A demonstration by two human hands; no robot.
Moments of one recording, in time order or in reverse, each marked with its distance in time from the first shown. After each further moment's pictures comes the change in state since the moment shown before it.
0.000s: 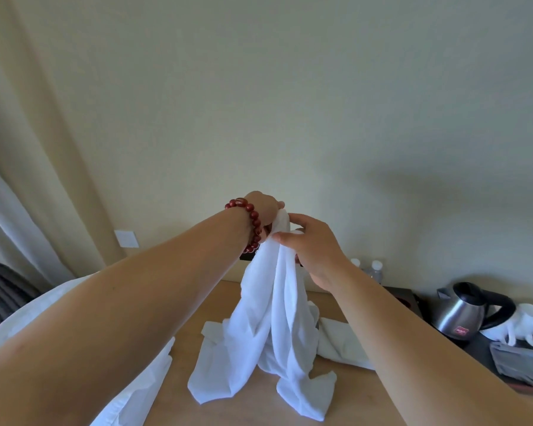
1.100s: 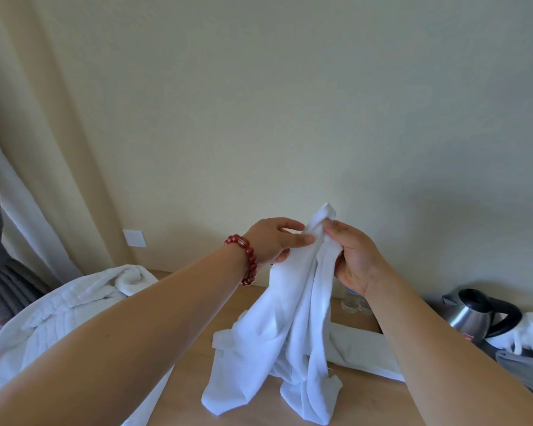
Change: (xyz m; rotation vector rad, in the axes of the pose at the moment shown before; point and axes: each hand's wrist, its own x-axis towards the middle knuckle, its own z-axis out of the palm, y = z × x) left_hand -0.019 -0.055 0.003 -0.213 -0.264 0.170; right_hand -0.008 0.011 -0.041 0.586 -0.125 0.049
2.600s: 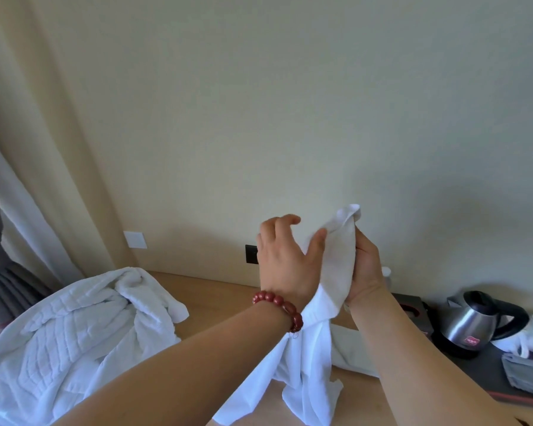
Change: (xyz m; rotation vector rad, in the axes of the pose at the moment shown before) left_hand -0.032 -0.016 0.069 0.403 0.708 0.461; right_hand -0.002 0.017 0.003 0.443 0.038 0.052
